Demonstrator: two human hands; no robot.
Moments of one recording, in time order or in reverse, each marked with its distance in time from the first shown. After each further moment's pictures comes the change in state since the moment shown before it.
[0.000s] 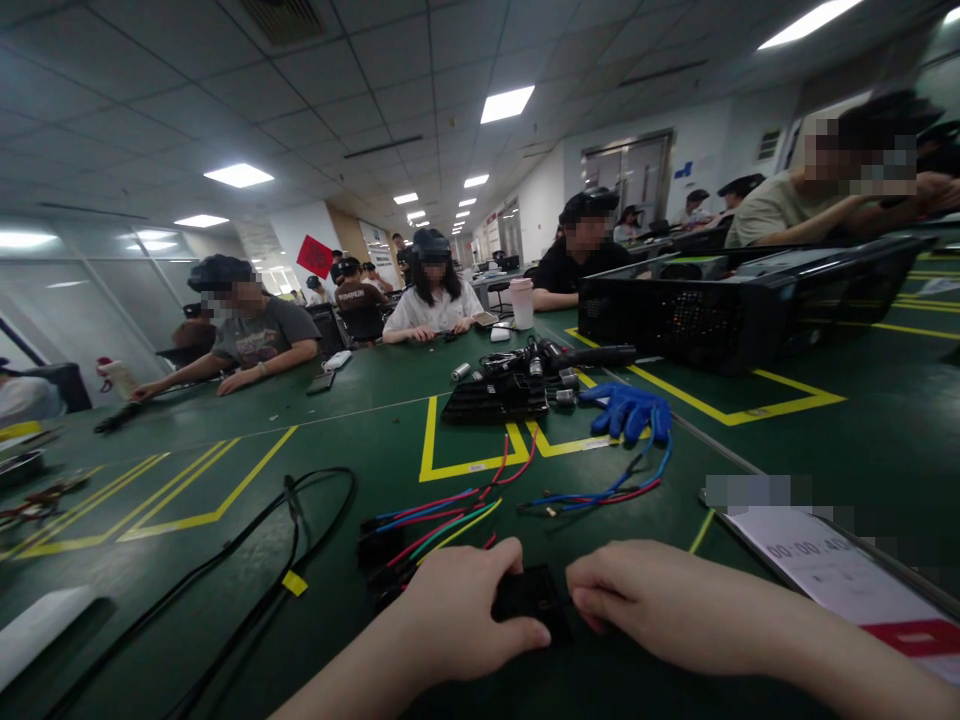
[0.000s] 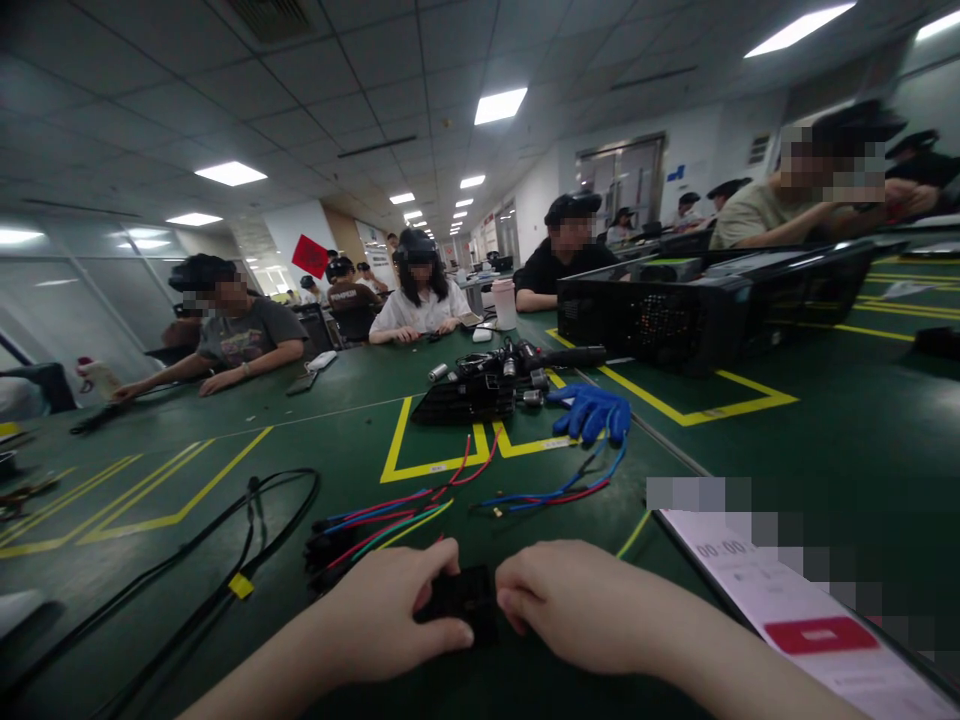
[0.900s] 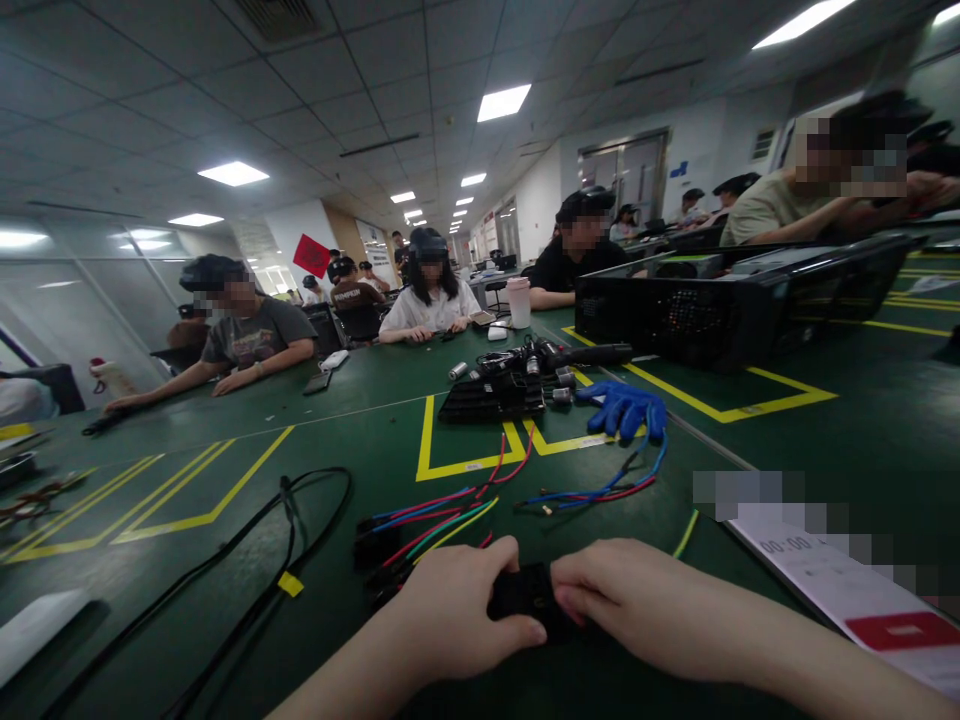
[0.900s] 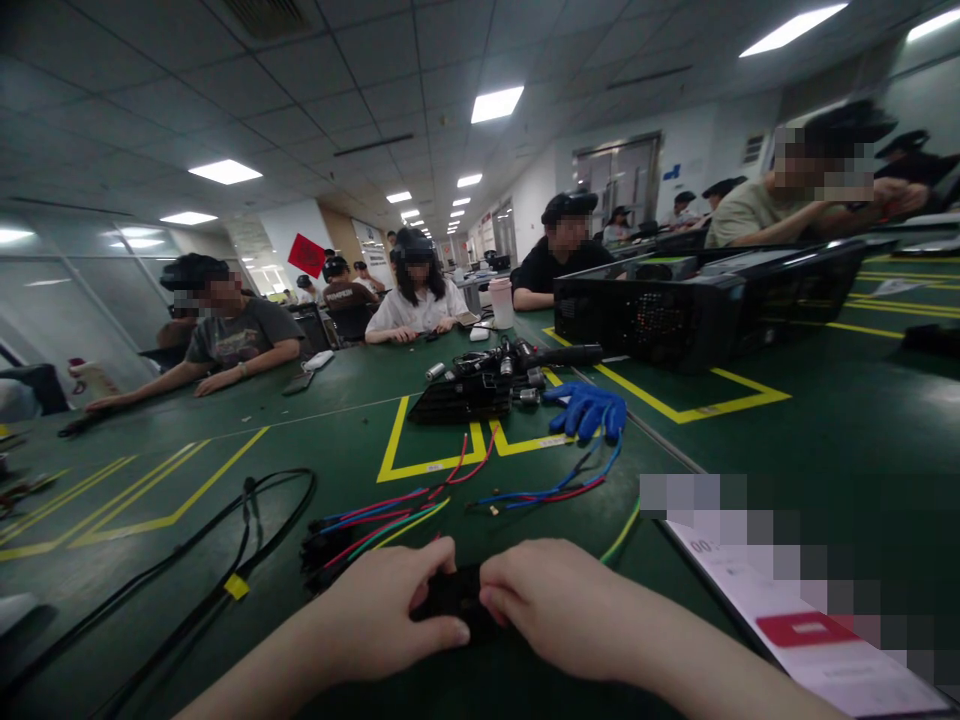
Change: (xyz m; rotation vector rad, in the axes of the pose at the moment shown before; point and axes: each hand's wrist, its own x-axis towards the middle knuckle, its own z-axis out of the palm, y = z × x) left_hand 0.001 -0.001 0.002 -0.008 0.007 0.002; right_hand 0.006 -0.003 0.009 -0.028 0.108 -0.053
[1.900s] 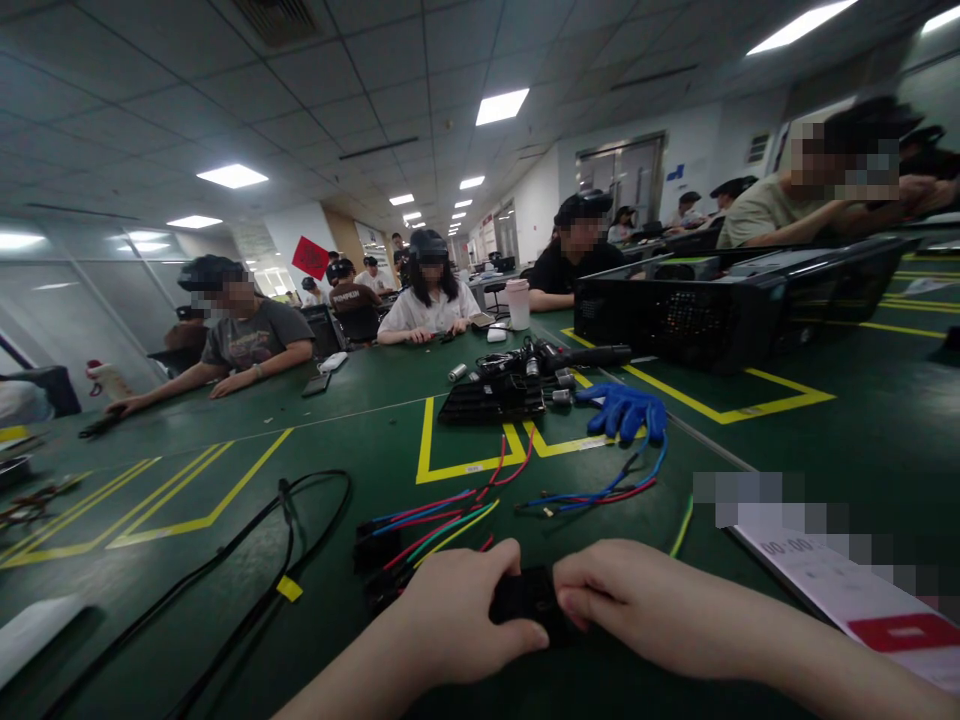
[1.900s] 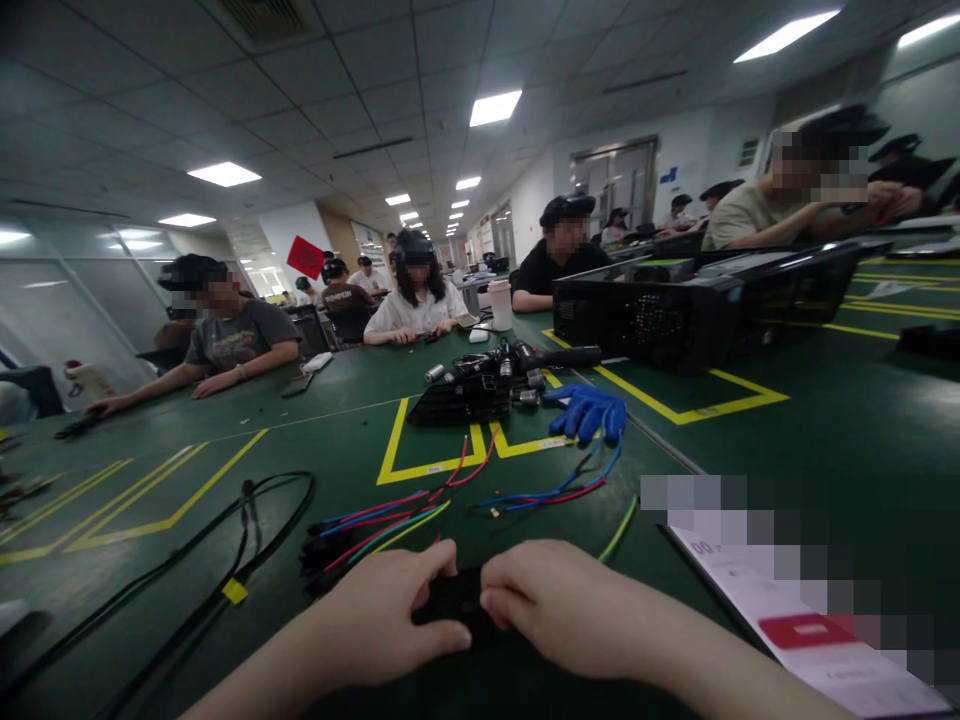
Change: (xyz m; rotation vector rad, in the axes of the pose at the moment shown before) left_hand 0.001 -0.002 0.002 -0.013 -0.010 0.013; right_hand 0.000 0.003 0.003 0.061 -0.020 -0.038
